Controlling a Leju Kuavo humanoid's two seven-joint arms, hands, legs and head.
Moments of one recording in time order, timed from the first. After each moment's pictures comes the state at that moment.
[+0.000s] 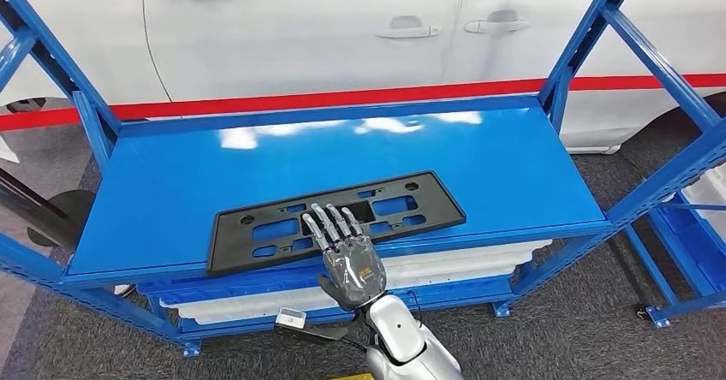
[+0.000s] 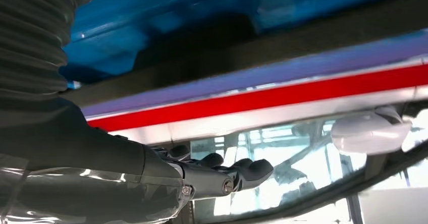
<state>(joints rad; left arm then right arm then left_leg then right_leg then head) -0.05 0.02 -0.05 -0.19 -0.03 0.16 -0.43 -0.31 0.32 0.51 -0.94 1.44 -0.70 -0.05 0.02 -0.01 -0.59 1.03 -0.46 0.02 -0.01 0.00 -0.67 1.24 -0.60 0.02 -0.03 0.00</state>
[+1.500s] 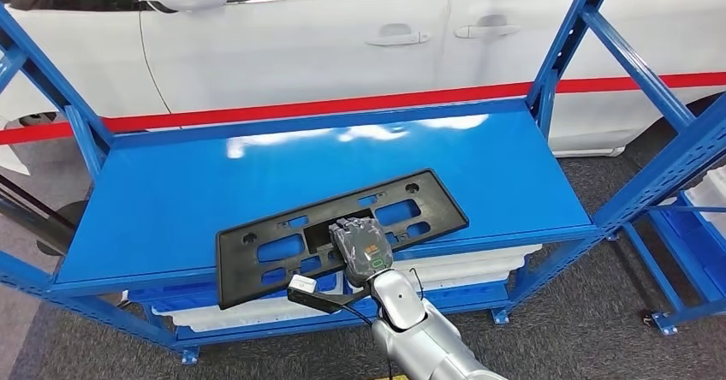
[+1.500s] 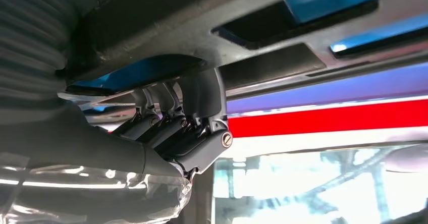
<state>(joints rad) -0.06 0.01 -0.04 -0.19 -0.08 0.15 -0.42 -0.52 0.33 0.51 -0.64 1.37 -0.70 0.02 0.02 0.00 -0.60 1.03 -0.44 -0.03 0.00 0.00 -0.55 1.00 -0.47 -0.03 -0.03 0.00</state>
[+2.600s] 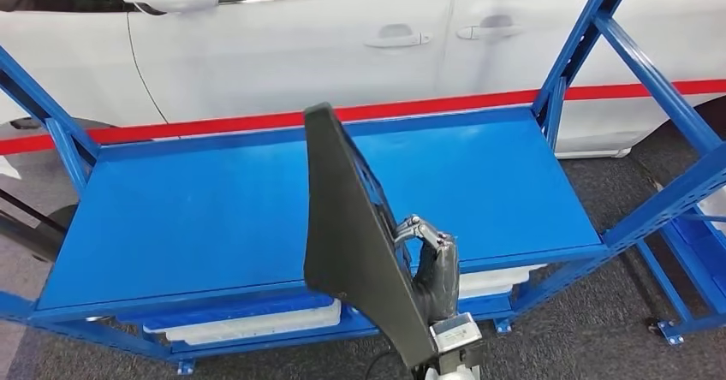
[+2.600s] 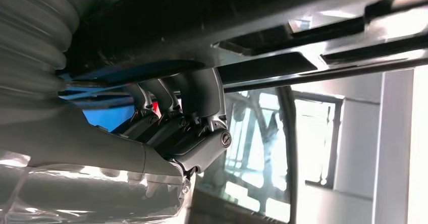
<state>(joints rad) -0.02 -0.04 0.12 -0.19 -0.02 0.20 -0.47 -0.04 0.14 0.57 -1.74 0.18 -0.52 -0.51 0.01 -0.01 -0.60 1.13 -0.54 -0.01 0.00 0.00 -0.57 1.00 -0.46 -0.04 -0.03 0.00</state>
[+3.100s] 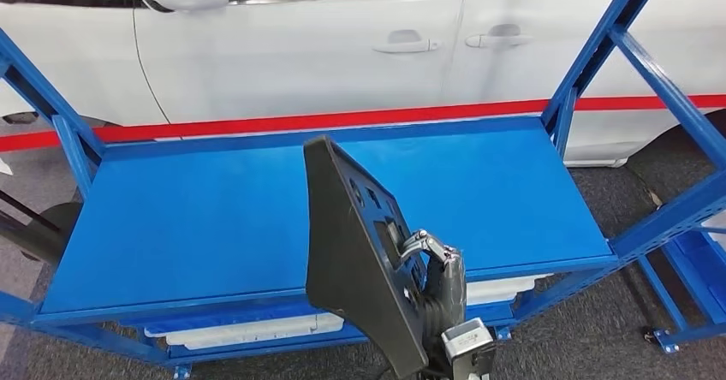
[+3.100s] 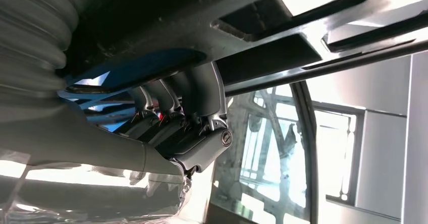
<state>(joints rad) -0.02 -0.05 0.16 -0.19 -0.01 0.21 -0.46 0.03 0.14 0.50 -1.74 0.12 -0.45 -0.53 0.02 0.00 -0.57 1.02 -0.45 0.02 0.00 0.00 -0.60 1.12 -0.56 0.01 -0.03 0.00</state>
